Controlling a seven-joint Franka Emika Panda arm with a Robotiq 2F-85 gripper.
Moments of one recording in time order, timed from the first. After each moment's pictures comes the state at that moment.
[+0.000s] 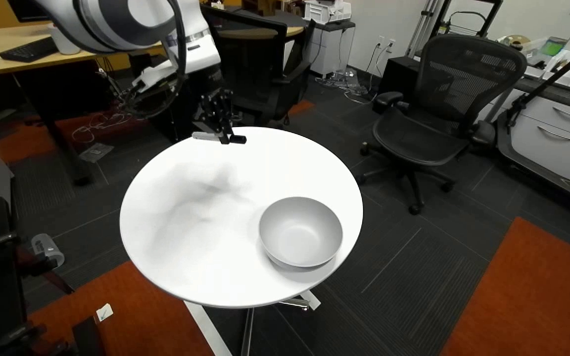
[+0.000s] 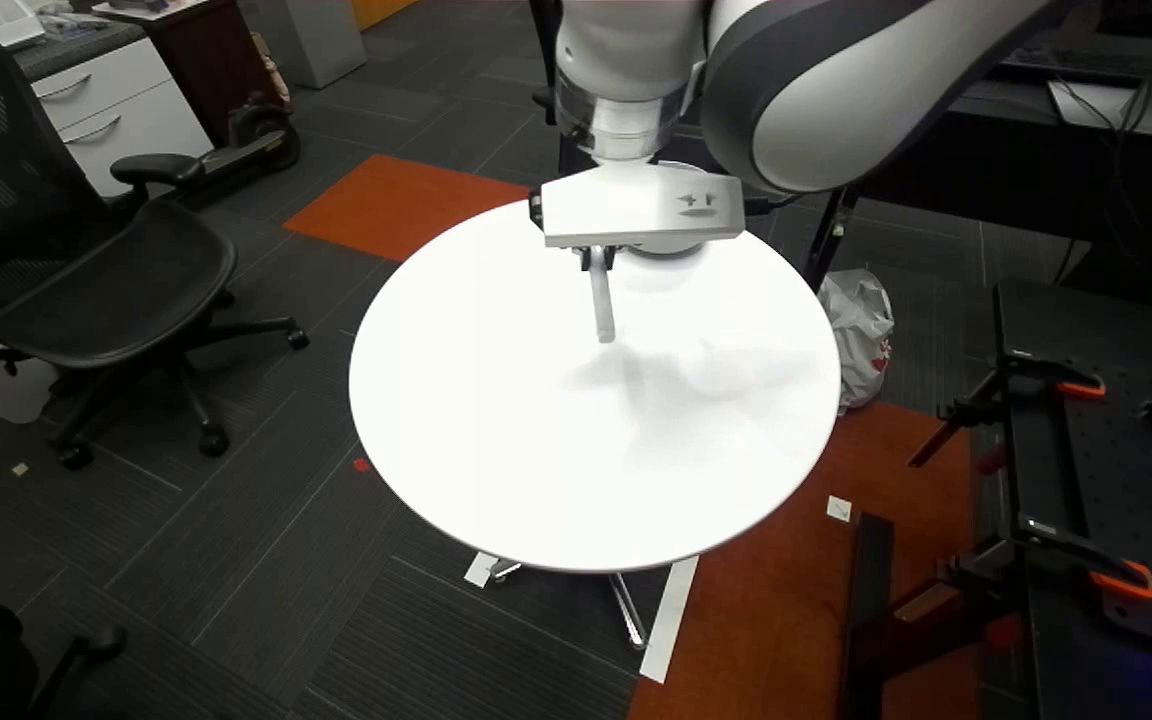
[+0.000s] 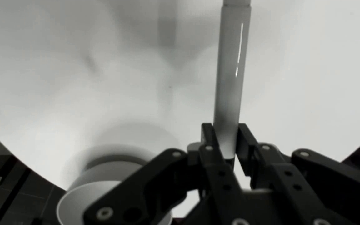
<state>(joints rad) 0.27 0.40 -0.22 -2.04 -0.29 2.60 1.37</state>
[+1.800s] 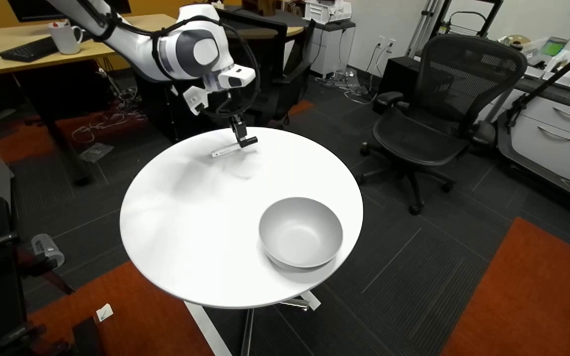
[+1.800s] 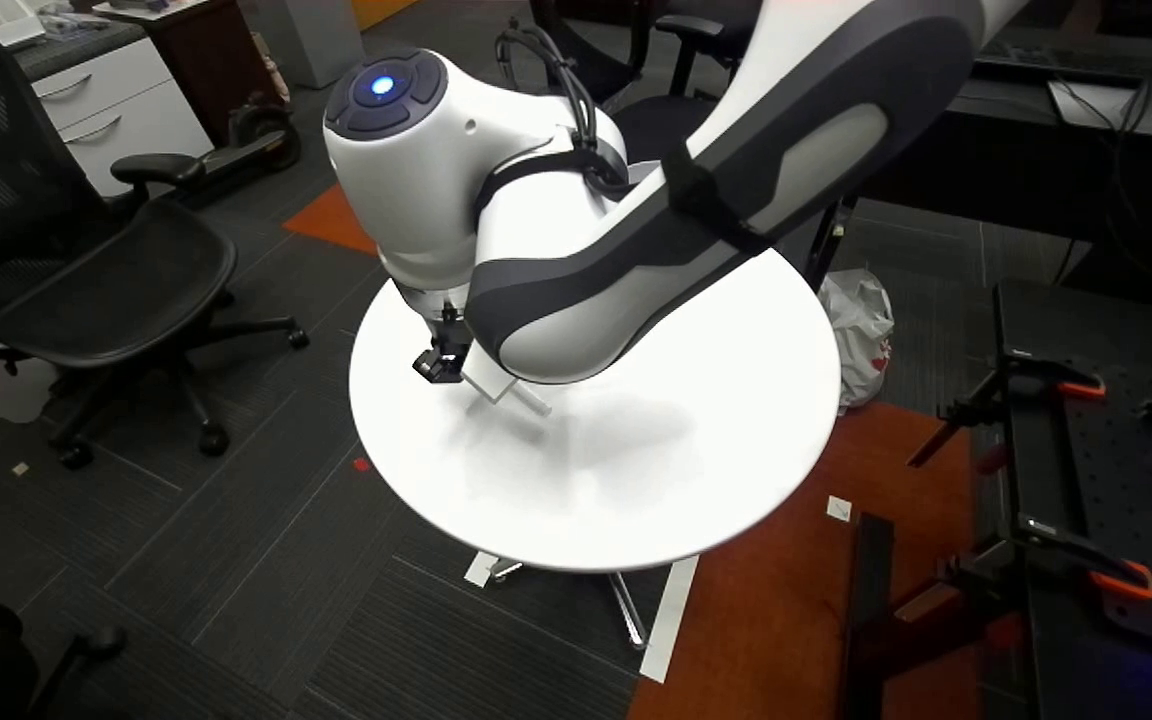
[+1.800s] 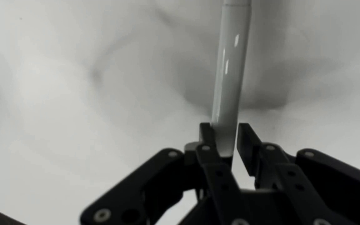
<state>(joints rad) 0.27 0.91 -0.11 -1.44 -0.27 2.44 0.67</state>
